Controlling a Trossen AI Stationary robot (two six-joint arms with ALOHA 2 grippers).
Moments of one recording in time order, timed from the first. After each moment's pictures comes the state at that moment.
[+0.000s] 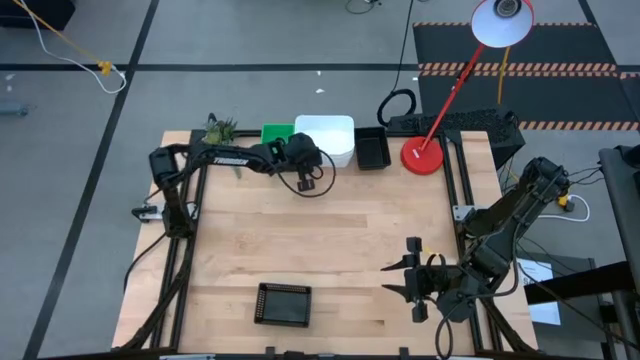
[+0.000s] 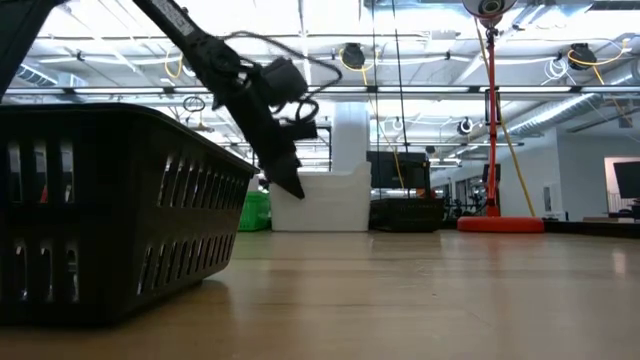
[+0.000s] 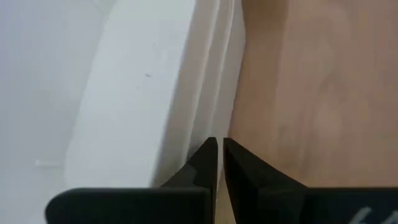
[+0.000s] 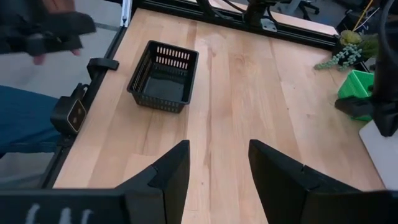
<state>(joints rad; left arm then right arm) 0.41 1.85 1.15 -0.14 -0.16 0.40 0.82 1.29 1.11 -0.60 0.71 0.41</state>
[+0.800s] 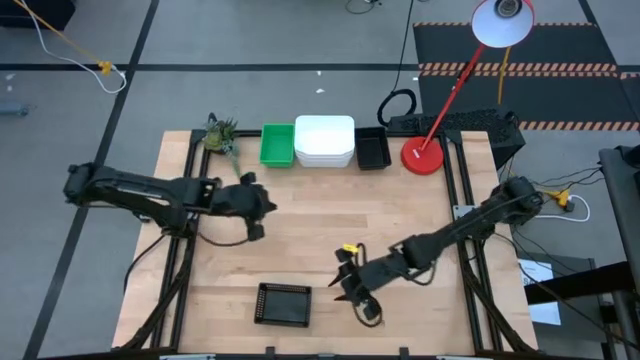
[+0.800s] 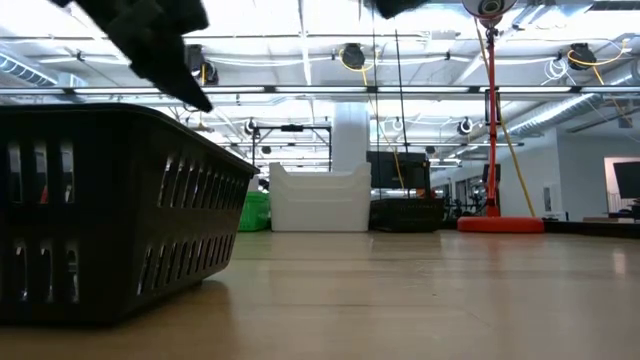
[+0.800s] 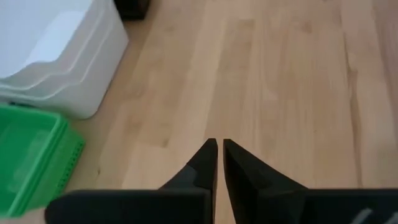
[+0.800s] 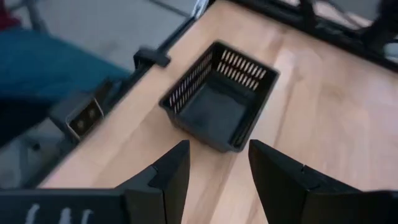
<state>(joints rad) -0.07 1.08 0.77 -0.47 -0.25 -0.11 0.47 1.63 1.11 -0.08 0.07 -0.09</state>
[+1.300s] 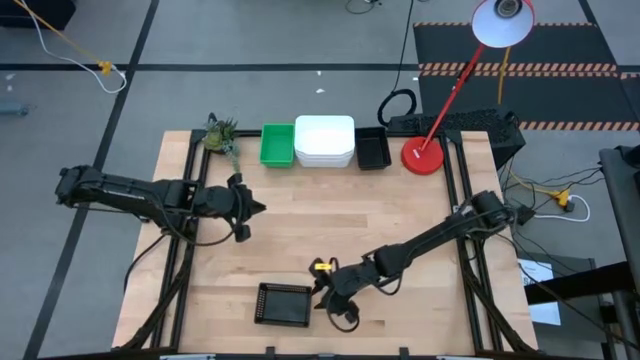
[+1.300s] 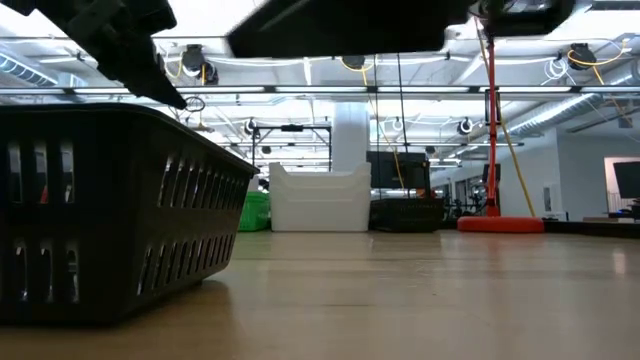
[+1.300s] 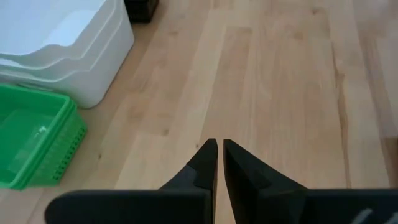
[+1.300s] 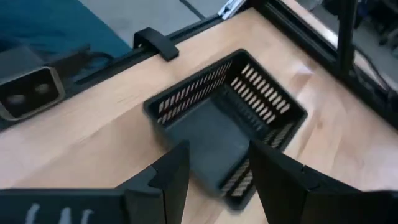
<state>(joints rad) -0.10 0.86 0.64 -0.47 -0.27 -0.16 0.42 1.90 1.21 0.12 -0.03 -0.42</state>
